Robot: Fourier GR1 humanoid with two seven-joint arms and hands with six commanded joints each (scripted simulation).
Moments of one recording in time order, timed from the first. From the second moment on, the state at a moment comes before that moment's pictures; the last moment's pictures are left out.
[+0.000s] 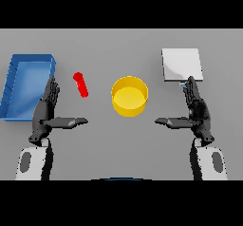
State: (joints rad) left arm 0.00 0.00 0.00 -1.57 0.00 0.00 0.00; right arm 0.00 0.00 0.00 -1.57 0.00 0.00 0.00
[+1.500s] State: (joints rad) left arm -0.21 0.05 -0.04 -1.28 -0.19 0.02 -0.04; right arm 0.14 -0.06 0.13 -1.73 0.25 -0.05 -0.11
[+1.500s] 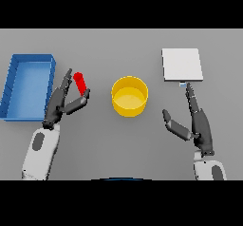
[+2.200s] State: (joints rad) left arm -0.41 0.04 0.01 -1.04 -0.18 0.03 -0.10; right arm 0.14 -0.06 0.12 -1.74 0.23 -0.05 -0.08
